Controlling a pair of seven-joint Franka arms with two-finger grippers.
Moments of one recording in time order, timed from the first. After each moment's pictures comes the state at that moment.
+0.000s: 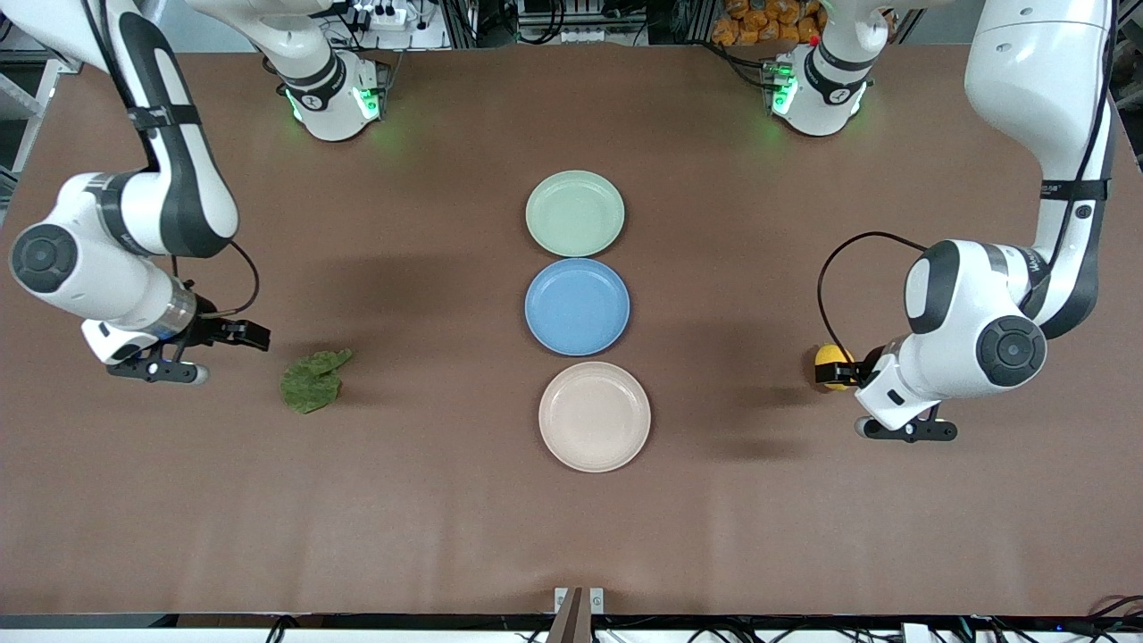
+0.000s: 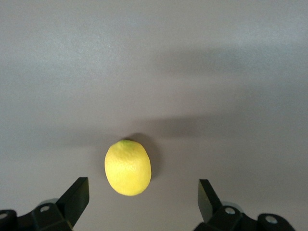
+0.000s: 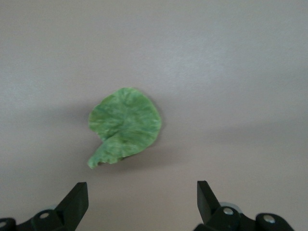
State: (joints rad) left arm -0.05 0.55 -0.11 -1.60 0.02 2.01 -0.12; right arm 0.04 0.25 -0.04 -2.02 0.00 2.23 0.15
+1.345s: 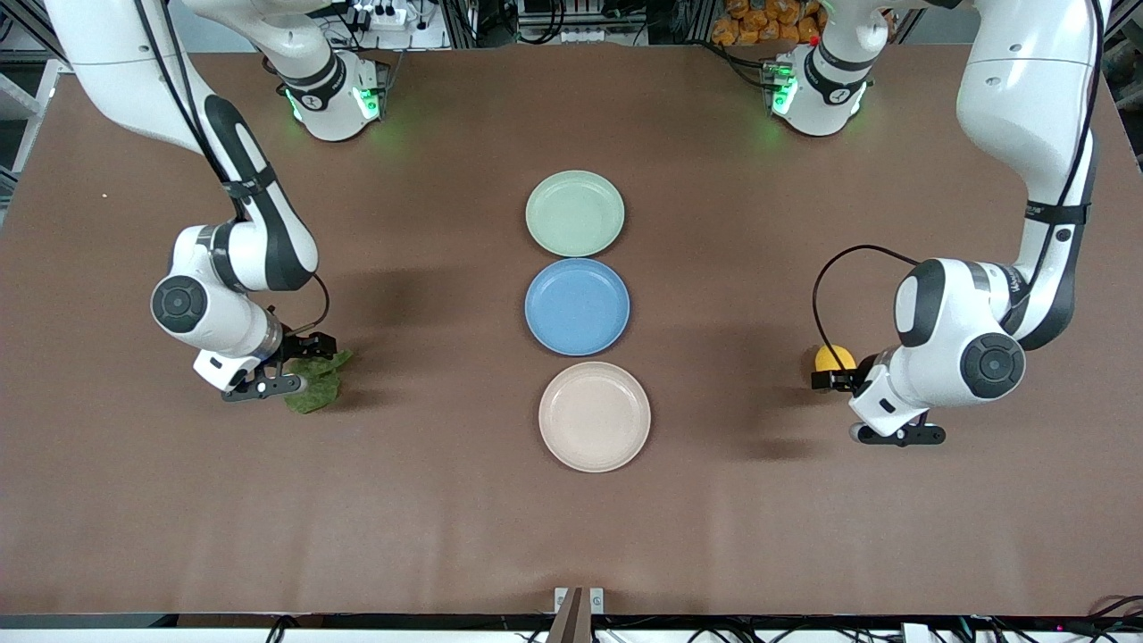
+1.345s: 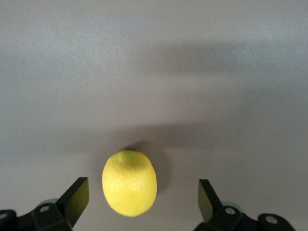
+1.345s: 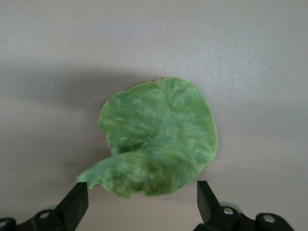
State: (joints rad) left arm -0.04 0.60 -0.10 -1.63 0.02 2.08 -0.12; right arm 0.10 0.46 -0.04 -2.04 0.00 2.43 -0.12
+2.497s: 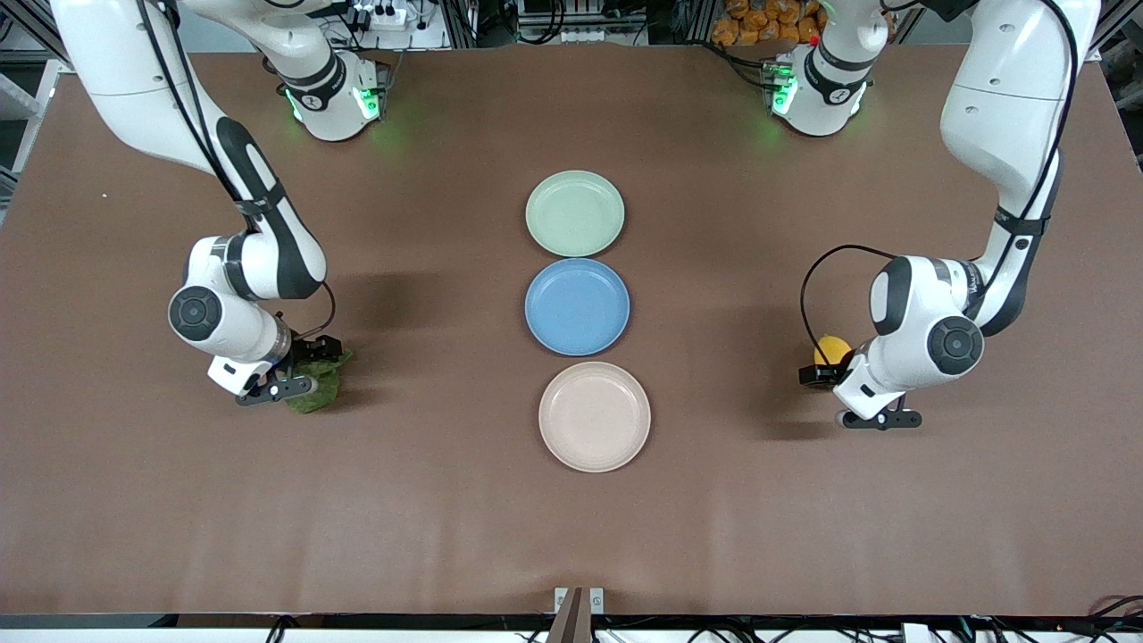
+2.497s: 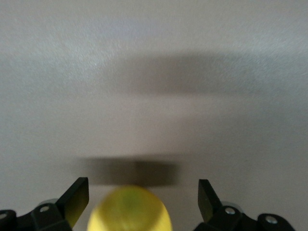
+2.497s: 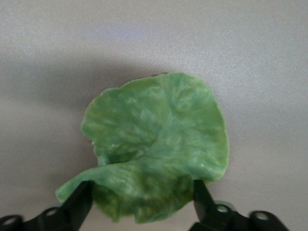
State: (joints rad) left arm -0.02 0.61 -0.10 -1.83 0.02 2.35 -0.12; right arm 0.10 0.53 -0.05 -2.04 0.00 2.49 -0.17
